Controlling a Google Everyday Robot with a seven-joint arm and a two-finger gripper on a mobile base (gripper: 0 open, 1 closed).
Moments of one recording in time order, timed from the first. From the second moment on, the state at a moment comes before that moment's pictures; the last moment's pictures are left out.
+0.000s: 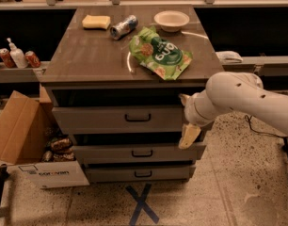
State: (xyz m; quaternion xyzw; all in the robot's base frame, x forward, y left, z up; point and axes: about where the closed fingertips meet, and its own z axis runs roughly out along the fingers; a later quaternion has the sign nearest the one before) arm 0.584 -0.142 0.675 -0.67 0.70 -0.01 0.25
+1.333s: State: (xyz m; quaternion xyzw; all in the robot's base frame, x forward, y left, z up) arm 0.532 -0.154 0.677 -0.68 0.68 0.02 0.27
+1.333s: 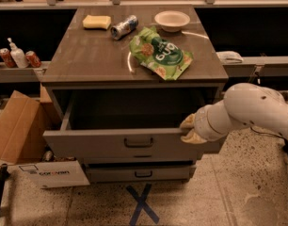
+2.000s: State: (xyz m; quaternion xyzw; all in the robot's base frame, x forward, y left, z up) arm 0.495 -0.166 0.700 -0.69 0.67 0.02 0.28
